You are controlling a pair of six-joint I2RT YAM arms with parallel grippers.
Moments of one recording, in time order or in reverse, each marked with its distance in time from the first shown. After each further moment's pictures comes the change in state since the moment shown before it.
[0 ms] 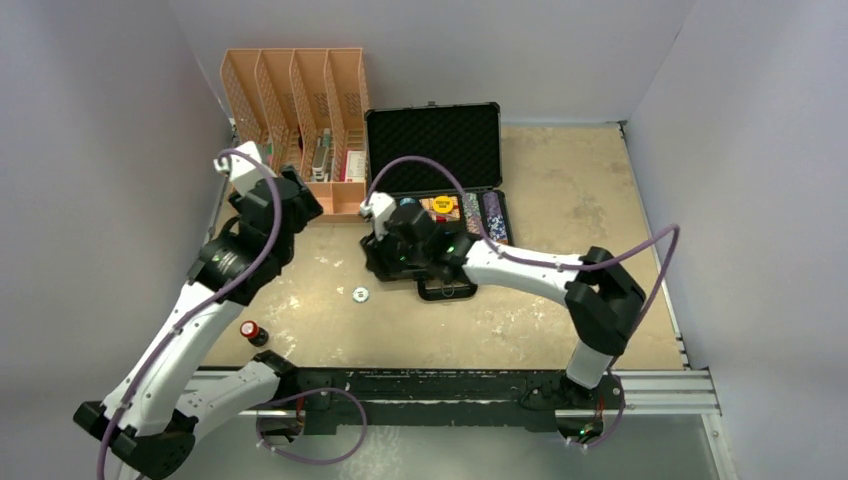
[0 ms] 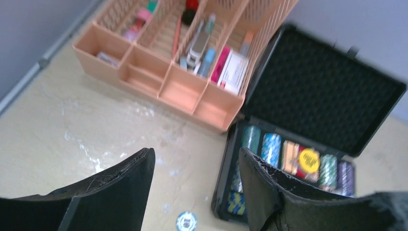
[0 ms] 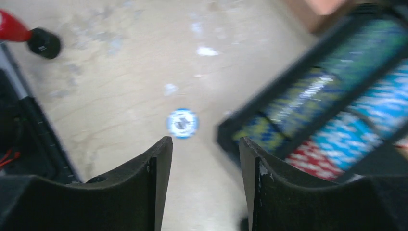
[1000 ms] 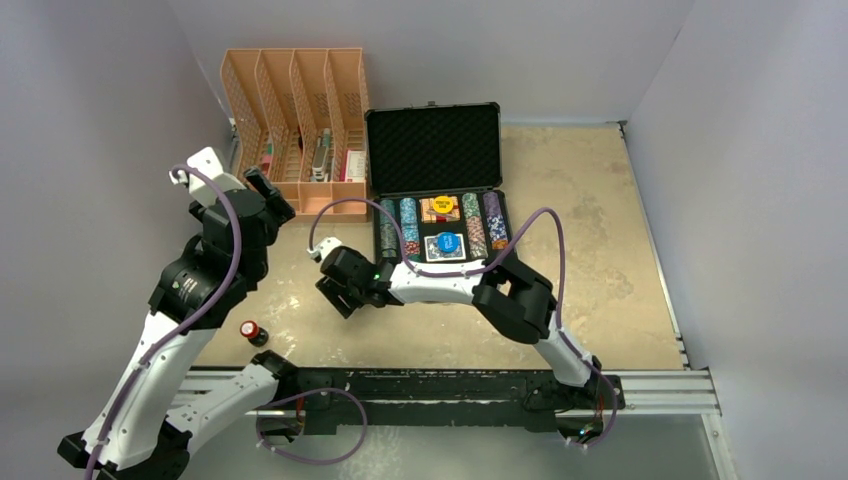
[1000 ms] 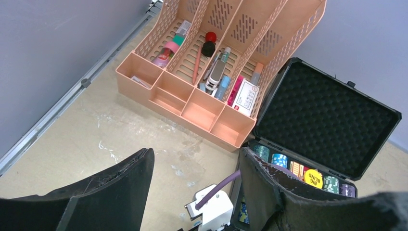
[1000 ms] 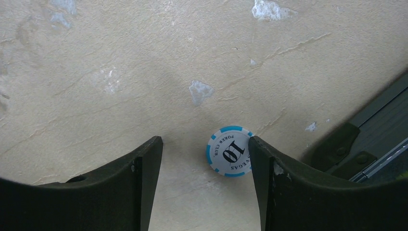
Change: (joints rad) left arm 0.000 -0.117 0.121 -0.106 -0.134 0.044; right arm 0.243 0.478 0.396 -0.242 0.269 0.150
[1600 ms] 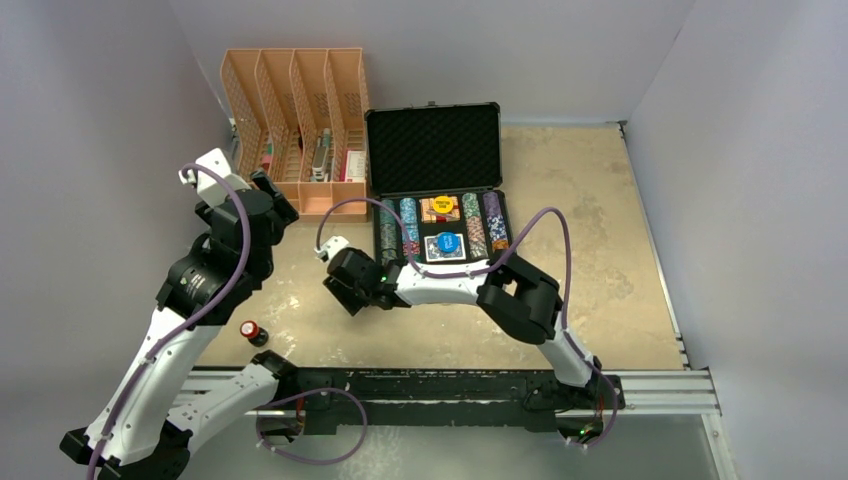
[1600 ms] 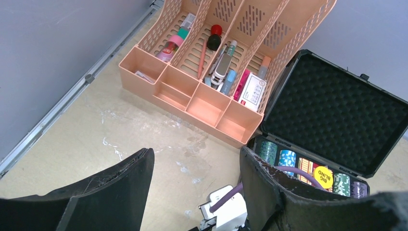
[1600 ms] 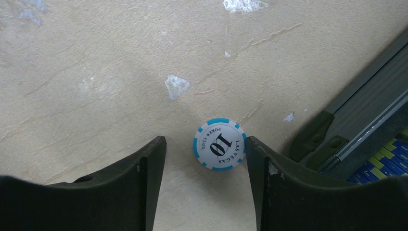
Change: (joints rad) left arm 0.000 0.005 -0.031 0.000 -0.003 -0.001; right arm -0.006 -0.039 -0.082 0.062 0.053 -0.013
